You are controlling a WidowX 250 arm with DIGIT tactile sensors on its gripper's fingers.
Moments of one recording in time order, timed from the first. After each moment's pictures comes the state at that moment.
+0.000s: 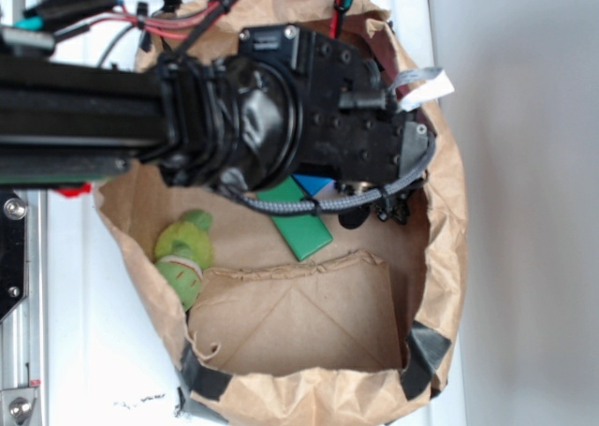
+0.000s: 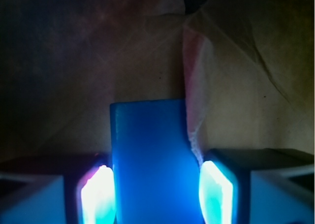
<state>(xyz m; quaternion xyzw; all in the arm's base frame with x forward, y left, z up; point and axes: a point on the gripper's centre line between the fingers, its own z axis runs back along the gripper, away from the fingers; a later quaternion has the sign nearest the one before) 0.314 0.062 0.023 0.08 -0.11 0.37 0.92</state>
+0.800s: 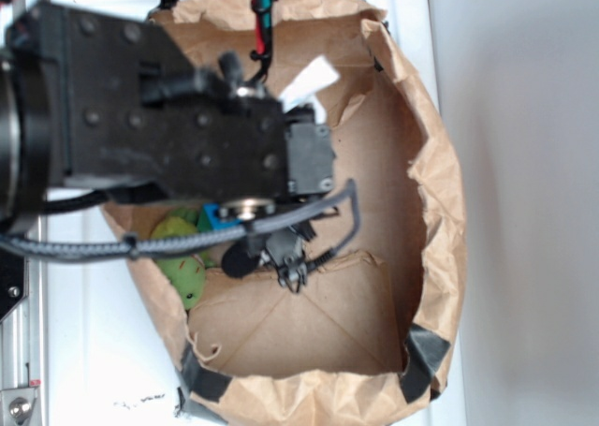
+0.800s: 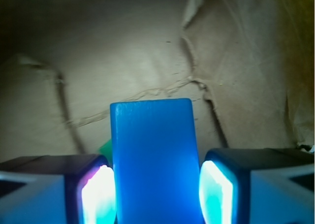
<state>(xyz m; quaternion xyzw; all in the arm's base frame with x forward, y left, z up) 0.272 0.016 0.098 0.00 -0.09 0.19 0.98</state>
